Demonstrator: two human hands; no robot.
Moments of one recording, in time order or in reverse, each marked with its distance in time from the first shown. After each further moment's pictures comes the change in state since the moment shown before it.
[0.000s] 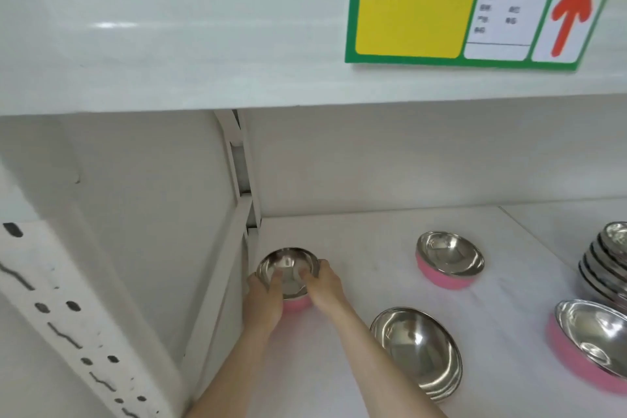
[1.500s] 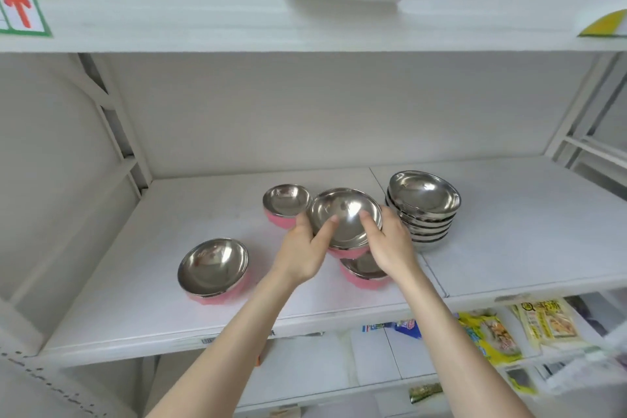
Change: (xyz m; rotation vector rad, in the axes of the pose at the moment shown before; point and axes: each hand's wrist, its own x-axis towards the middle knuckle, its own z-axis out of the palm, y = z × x) left_hand -0.272 0.156 0.222 0.053 -0.356 0.428; right_hand -0.161 0.115 -0.387 -0.215 0.419 -0.220
